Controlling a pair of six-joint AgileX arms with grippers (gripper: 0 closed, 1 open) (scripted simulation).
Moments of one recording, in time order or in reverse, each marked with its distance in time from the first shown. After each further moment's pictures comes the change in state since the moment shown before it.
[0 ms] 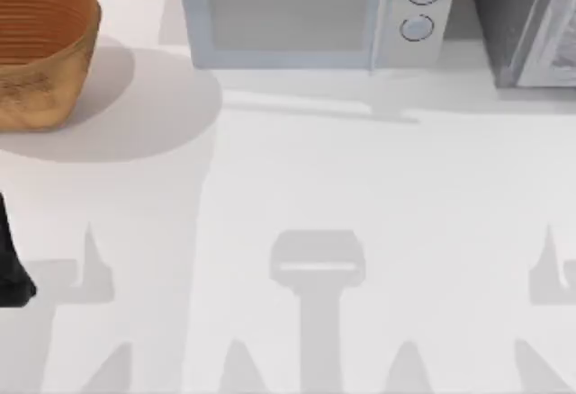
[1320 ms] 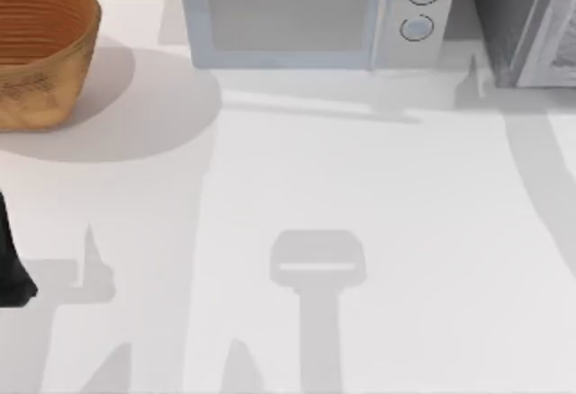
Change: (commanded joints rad) left arm 0.000 0.000 0.000 0.000 0.000 0.000; right arm 0.159 1.143 1.496 -0.359 0.169 0.014
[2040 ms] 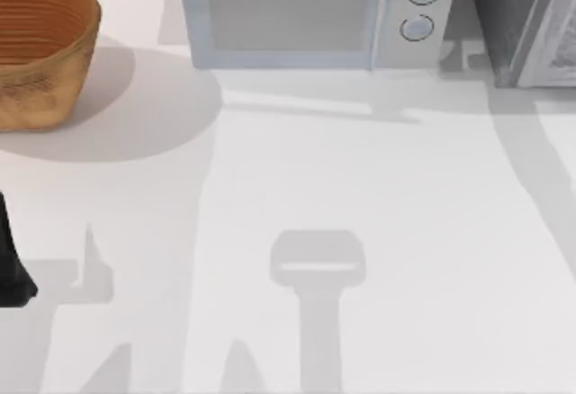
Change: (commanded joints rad) left arm 0.000 0.000 0.000 0.000 0.000 0.000; right arm 0.021 0.184 0.242 -0.053 0.026 0.002
